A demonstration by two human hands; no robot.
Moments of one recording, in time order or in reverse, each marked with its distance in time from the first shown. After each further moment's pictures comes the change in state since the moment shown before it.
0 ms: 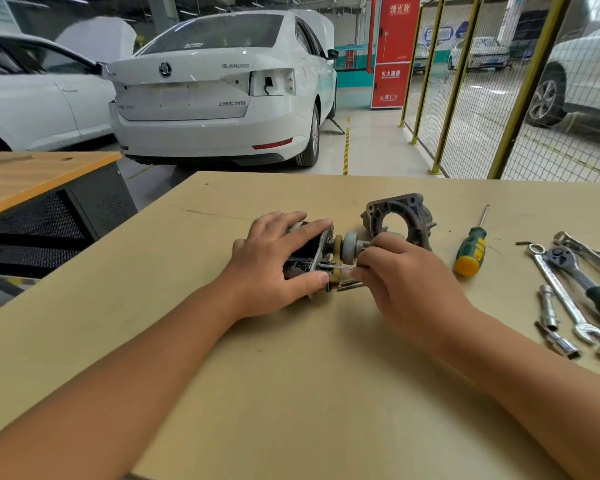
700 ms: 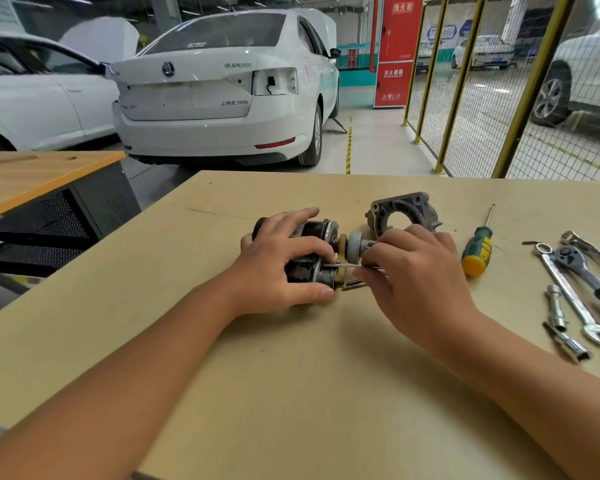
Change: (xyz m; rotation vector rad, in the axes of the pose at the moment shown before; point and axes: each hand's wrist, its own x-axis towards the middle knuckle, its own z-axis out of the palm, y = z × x) left_hand -0.002 0.002 -0.008 -0.144 -0.067 0.094; right_hand -0.001 -0.006 0.000 -0.157 0.117 0.072
